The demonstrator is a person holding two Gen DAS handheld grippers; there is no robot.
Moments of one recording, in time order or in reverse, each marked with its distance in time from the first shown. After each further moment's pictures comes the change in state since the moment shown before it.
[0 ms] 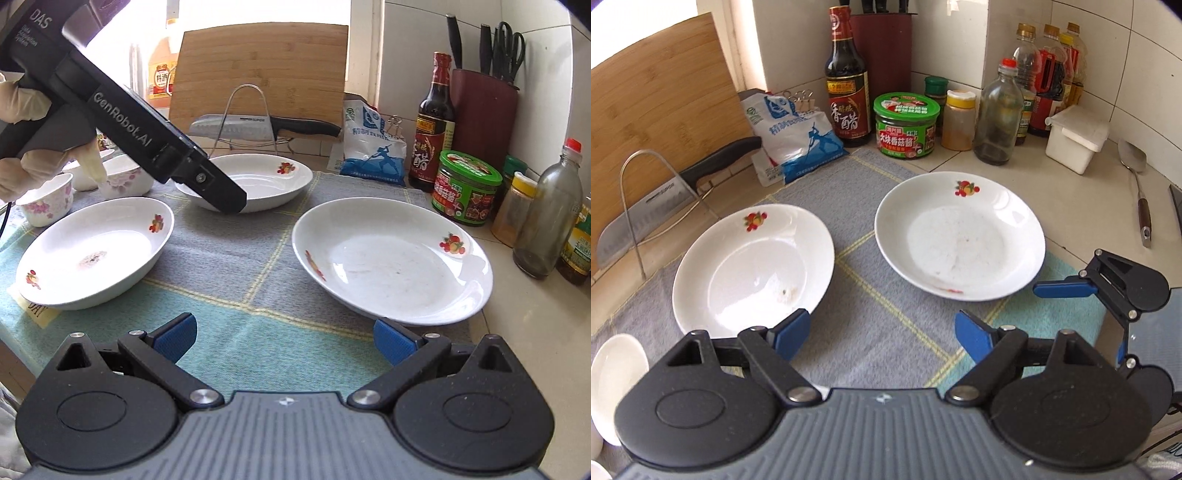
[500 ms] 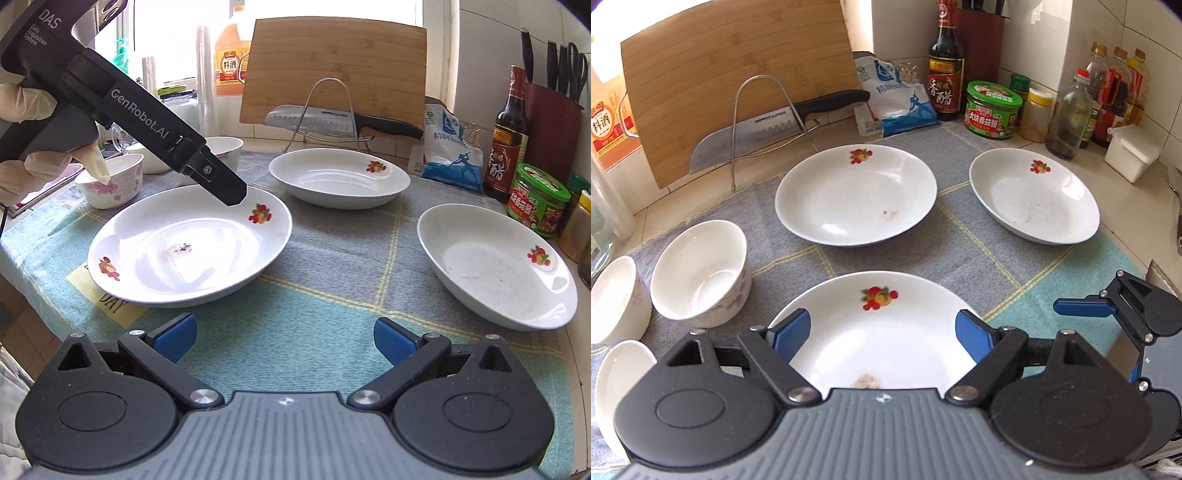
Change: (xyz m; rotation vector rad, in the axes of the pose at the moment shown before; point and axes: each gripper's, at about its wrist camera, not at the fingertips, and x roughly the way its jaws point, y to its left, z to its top) left arm -0.045 0.045 -0.066 -0.183 0.028 0.154; right arm 0.005 0.070 0.001 -0.061 0.020 0.132
